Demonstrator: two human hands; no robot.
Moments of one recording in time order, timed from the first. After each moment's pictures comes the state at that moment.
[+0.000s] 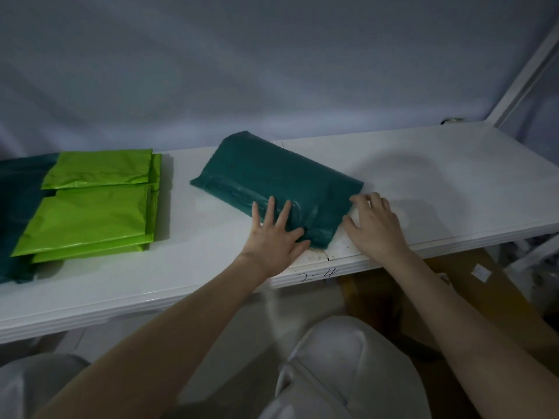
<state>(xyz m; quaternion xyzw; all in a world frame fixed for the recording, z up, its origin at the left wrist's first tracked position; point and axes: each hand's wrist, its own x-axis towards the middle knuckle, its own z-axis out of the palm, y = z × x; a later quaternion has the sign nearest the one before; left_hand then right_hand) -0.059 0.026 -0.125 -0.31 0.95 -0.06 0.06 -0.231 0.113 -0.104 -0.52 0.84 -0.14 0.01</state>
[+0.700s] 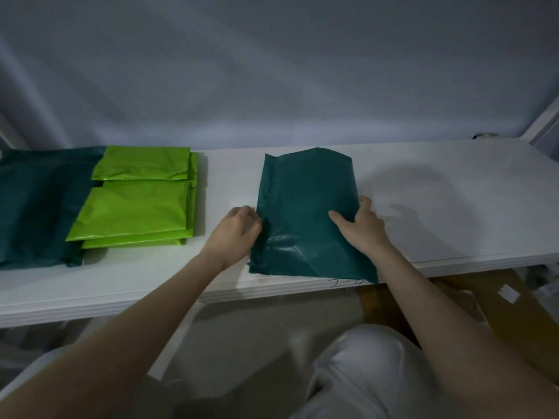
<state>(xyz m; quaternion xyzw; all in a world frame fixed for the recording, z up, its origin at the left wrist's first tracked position) 0.043 -0.026 -0.119 -0.46 0.82 0.28 -0.18 -0.184 0.057 -0.114 -0.38 0.85 -0.28 0.22</state>
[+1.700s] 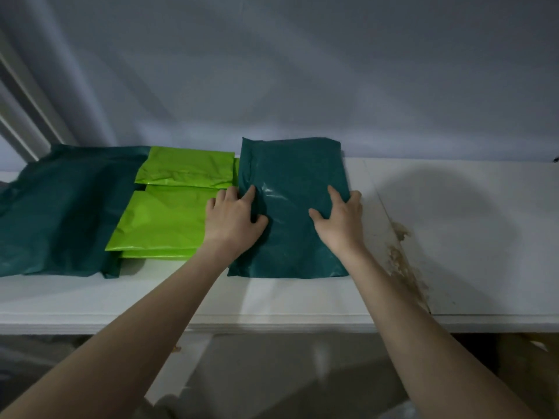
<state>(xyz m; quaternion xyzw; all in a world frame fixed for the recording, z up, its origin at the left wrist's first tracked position) 0.083 -0.100 -0.108 -0.58 0.80 0.02 -0.11 -0.091 -0.052 -0.121 -0.51 0.80 -0.30 0.11</state>
